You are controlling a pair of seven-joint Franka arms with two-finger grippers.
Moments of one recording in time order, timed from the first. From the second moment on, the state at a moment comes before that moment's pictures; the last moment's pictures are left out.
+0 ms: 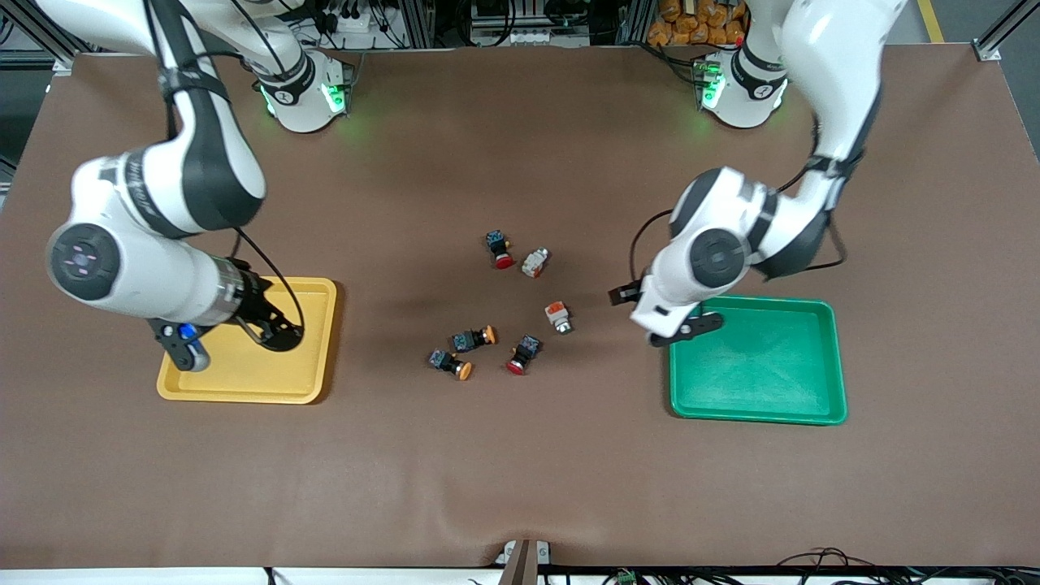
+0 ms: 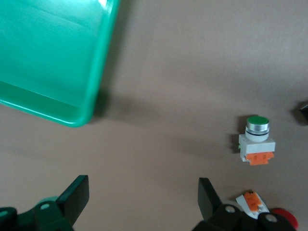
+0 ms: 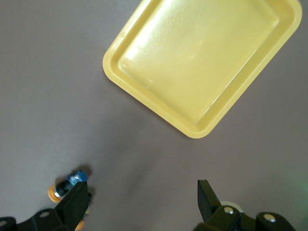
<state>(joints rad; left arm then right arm) -0.27 0.54 -0.28 -1.69 -0.01 2.01 -0.79 0.22 0.40 0.00 -1.52 0.09 1.76 1.17</state>
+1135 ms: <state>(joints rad) -0.44 0.81 -0.27 -1.51 -0.03 2.29 -1.00 0.41 0.63 0.00 -1.52 0.12 2.16 1.74</state>
